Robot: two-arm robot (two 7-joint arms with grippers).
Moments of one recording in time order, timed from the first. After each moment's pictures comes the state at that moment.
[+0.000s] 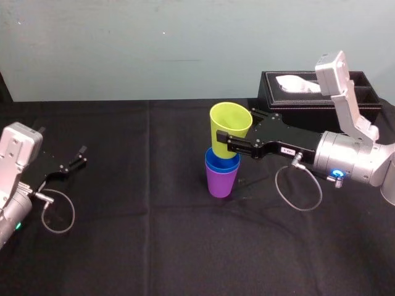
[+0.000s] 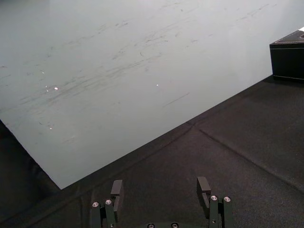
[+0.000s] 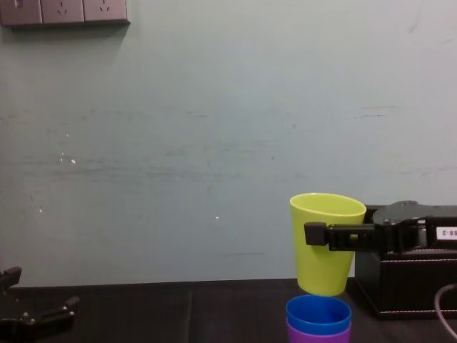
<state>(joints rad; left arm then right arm) -0.20 0.60 0.45 -1.41 -0.25 -0.12 0.03 0.45 0.60 -0.52 -1.46 0.60 0.11 0.64</state>
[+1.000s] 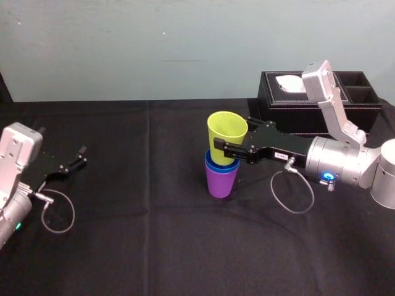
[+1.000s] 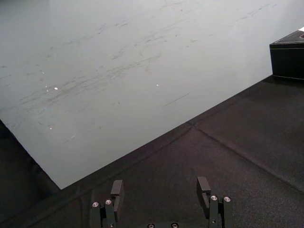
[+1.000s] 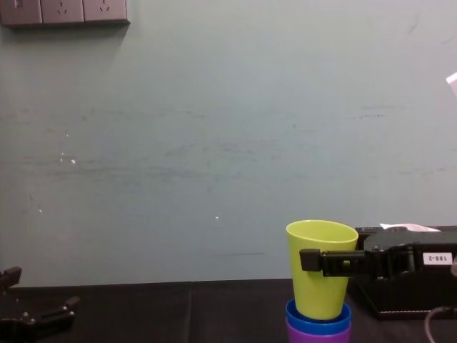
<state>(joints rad) -0.20 0.60 0.45 -1.41 -0.25 -0.12 0.03 0.49 0.55 -0.54 -1.34 0.57 0.11 0.66</state>
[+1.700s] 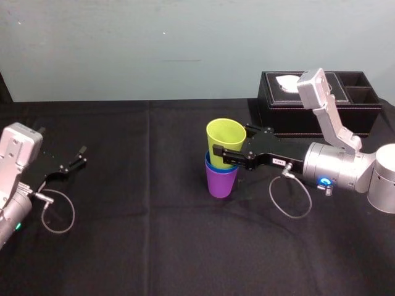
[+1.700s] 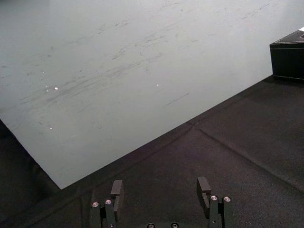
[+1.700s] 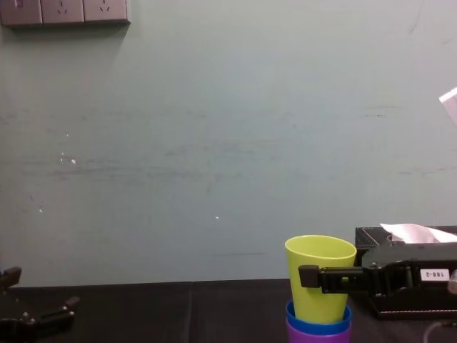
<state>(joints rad) -0.20 0.60 0.45 -1.41 -0.25 -0.12 0.03 0.49 0.53 -0.55 -1.31 0.54 0.10 0.67</state>
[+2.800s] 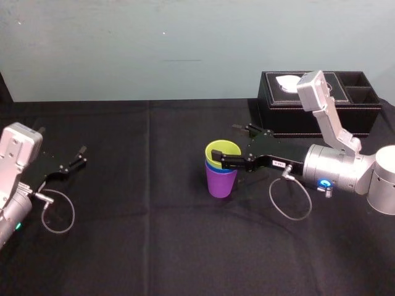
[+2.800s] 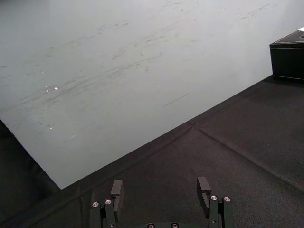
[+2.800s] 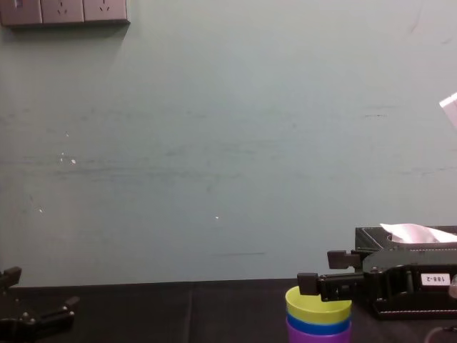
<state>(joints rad) -0.20 0.60 0.45 -1.41 -0.25 -0.12 0.03 0.49 0.53 -0.55 -1.30 0.54 0.09 0.68</state>
